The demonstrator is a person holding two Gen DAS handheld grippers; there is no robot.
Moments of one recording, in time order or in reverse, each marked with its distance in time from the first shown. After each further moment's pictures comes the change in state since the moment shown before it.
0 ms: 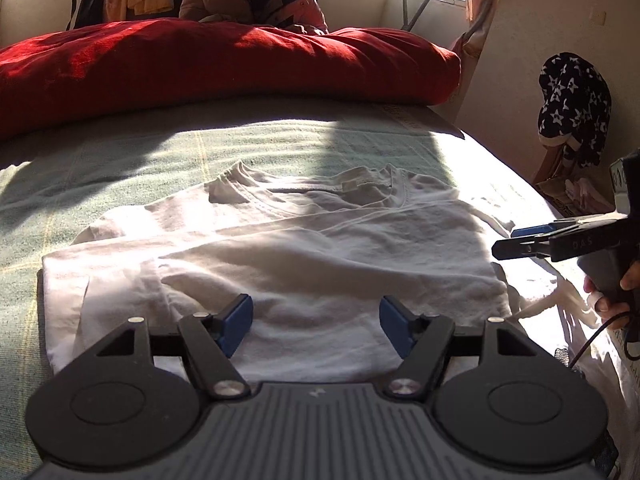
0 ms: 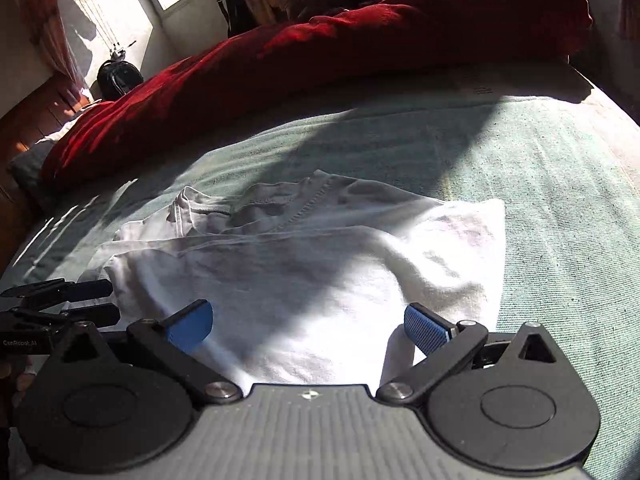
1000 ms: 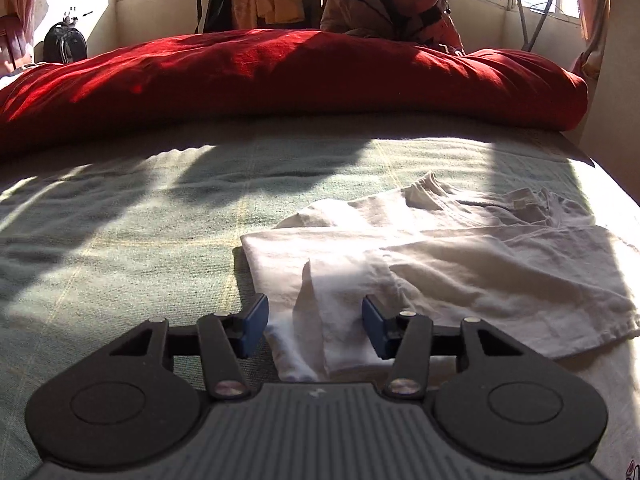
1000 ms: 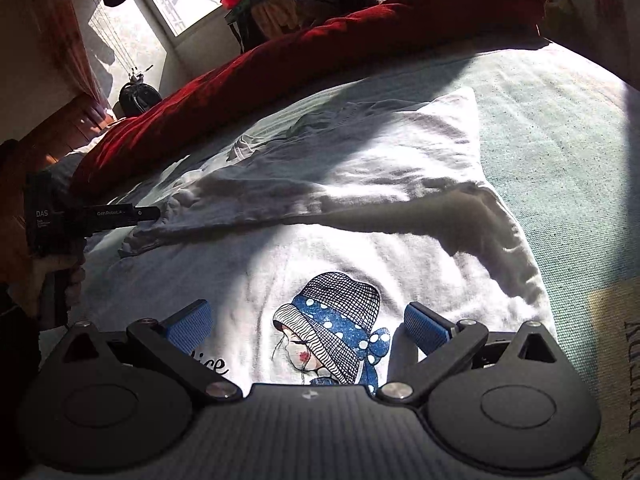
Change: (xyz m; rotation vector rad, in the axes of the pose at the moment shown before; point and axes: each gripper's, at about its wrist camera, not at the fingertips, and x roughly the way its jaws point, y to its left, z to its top) left arm -0.048 0.062 -0.011 -0.135 -0.066 0.343; right arm -0.087 0.048 -0.139 0.080 -0.077 0.150
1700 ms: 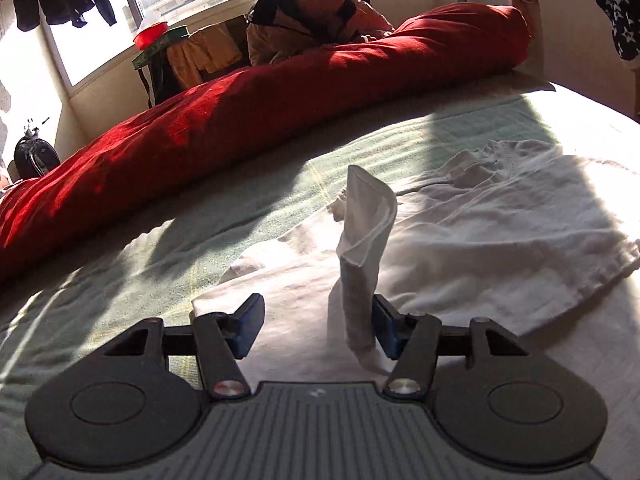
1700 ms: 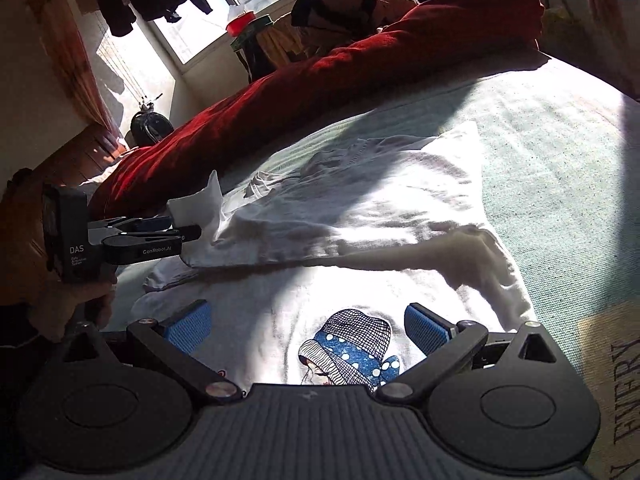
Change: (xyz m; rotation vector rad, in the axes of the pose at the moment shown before) left arm 0.002 -0.071 -0.008 0.309 -0.027 0.094; right arm -0.022 0.002 0.019 0.055 -0.069 0.042
